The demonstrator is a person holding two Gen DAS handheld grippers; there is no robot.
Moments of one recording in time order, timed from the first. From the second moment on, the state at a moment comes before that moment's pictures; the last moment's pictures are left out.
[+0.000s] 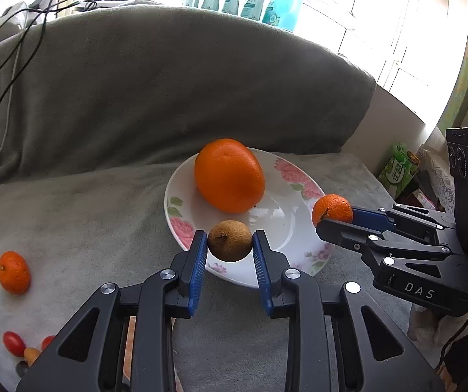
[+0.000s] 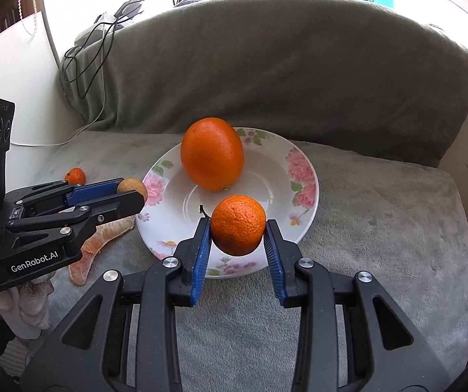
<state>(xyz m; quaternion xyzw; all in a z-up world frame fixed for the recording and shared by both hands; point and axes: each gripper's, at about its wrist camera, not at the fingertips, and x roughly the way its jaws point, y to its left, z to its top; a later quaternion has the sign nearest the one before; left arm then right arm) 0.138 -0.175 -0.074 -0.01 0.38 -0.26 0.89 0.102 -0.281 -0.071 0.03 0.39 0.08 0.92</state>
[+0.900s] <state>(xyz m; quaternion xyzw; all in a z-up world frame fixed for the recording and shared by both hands) 0.149 -0.183 -0.077 0.00 0.39 -0.25 0.88 0.119 -0.303 -0.070 0.05 0.38 0.05 0.92</state>
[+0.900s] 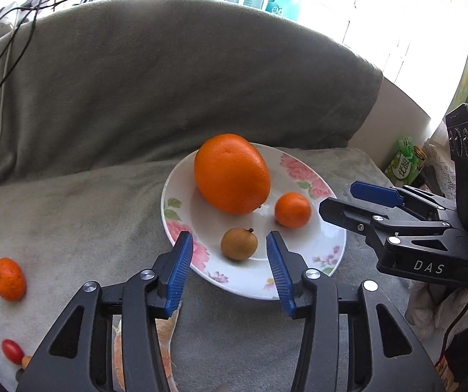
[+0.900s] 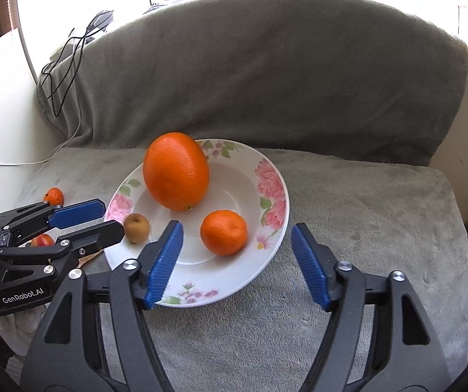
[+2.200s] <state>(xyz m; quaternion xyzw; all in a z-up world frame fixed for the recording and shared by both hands) 0.101 -0.083 -0.041 -0.01 0.36 -0.15 0.92 0.097 -0.255 -0.032 0.03 0.33 0.09 0.94</state>
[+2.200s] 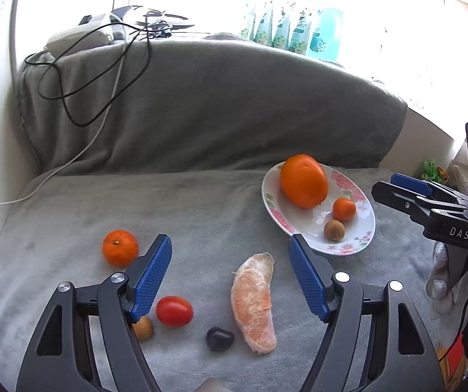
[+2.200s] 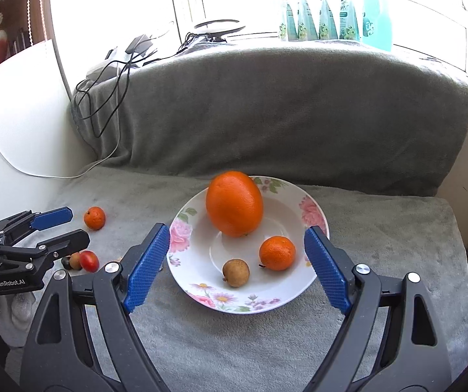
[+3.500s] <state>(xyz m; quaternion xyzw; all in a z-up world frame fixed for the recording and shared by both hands) 0.071 0.014 -0.106 -0.08 0.44 -0.11 0.89 0.122 -0.077 -0.091 -0.07 0.45 0.32 0.83</state>
